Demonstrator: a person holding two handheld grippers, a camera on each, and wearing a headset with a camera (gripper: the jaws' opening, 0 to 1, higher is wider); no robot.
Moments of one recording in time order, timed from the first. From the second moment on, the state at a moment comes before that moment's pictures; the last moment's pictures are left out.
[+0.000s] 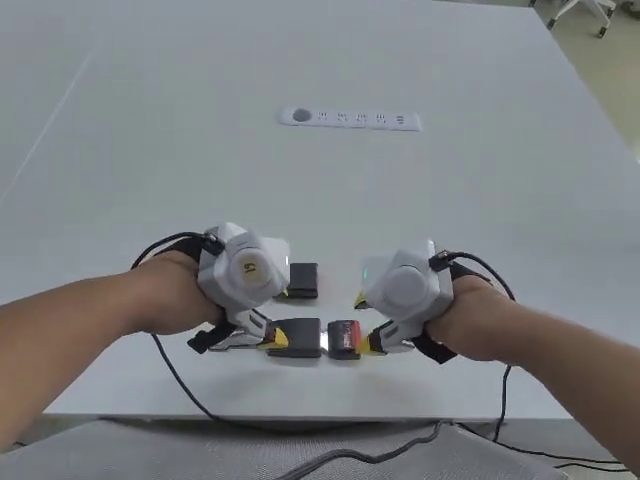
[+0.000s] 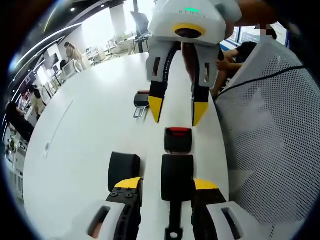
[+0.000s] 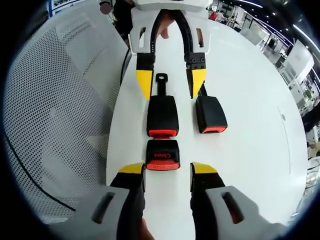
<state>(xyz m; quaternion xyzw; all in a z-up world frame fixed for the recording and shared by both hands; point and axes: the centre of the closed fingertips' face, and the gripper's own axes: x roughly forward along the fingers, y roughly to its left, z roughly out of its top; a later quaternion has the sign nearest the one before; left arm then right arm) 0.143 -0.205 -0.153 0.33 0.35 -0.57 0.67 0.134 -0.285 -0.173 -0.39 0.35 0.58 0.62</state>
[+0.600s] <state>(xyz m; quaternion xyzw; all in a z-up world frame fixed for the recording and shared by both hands) 0.204 -0.200 -0.164 0.34 0.35 -0.55 0.68 0.193 -0.367 -0.170 -0.39 0.37 0.53 0.65</state>
